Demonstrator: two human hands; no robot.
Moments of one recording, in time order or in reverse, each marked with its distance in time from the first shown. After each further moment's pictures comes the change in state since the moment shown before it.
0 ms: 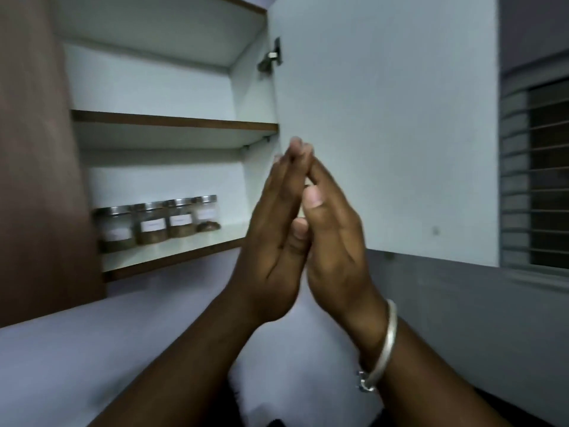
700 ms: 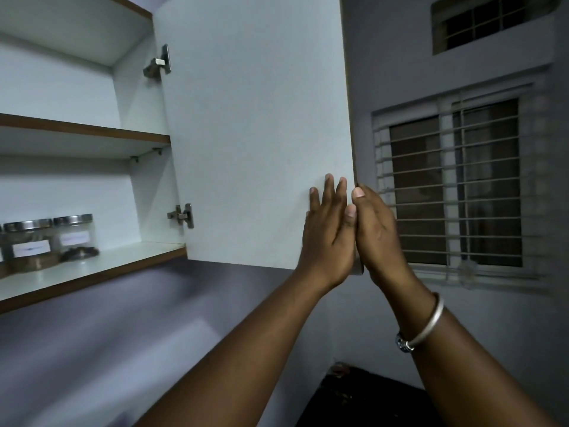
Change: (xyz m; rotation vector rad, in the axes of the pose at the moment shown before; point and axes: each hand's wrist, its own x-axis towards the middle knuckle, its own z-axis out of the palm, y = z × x) left_hand 0.073 0.013 0.223 -0.275 -0.199 -0.391; right_hand 0.027 0.012 -0.222 -0.623 0.290 0.347
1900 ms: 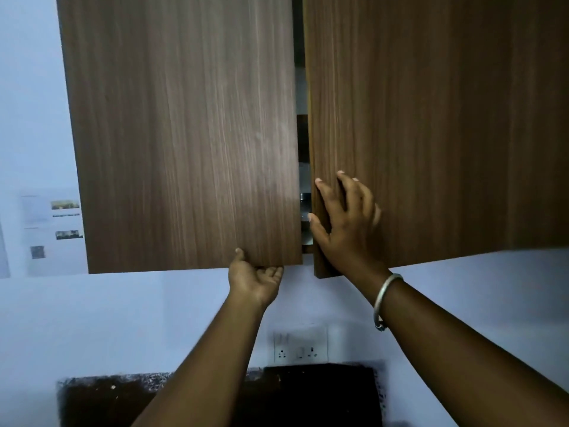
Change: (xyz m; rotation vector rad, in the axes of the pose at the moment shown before) left_hand -0.279 -0.073 -0.431 -1.073 1.379 -0.552; right_hand -0.159 -0.141 0.410 -0.060 -0.240 -0.653
